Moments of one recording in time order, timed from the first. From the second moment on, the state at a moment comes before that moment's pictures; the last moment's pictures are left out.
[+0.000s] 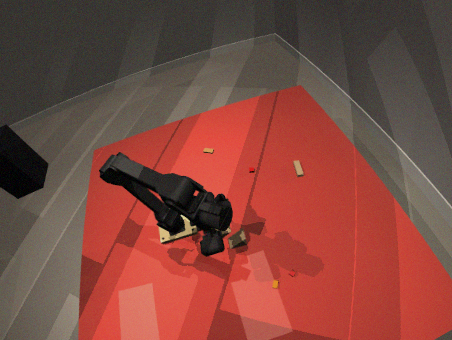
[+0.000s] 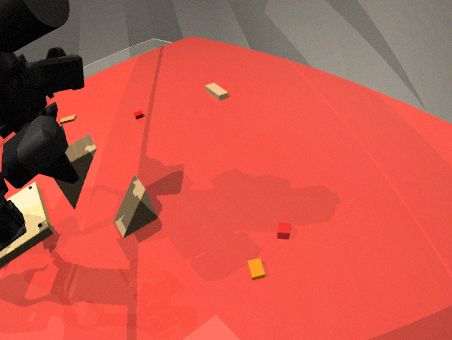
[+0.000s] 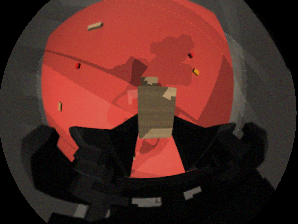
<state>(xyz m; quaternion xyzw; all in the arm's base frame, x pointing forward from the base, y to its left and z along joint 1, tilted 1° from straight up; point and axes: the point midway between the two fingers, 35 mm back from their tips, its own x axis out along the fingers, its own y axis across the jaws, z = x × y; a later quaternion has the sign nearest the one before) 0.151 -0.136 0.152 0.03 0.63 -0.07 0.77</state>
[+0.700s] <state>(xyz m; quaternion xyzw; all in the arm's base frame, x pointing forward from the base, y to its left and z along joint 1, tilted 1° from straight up) 0.176 -0.138 0.087 0.04 0.64 -0.07 0.77</state>
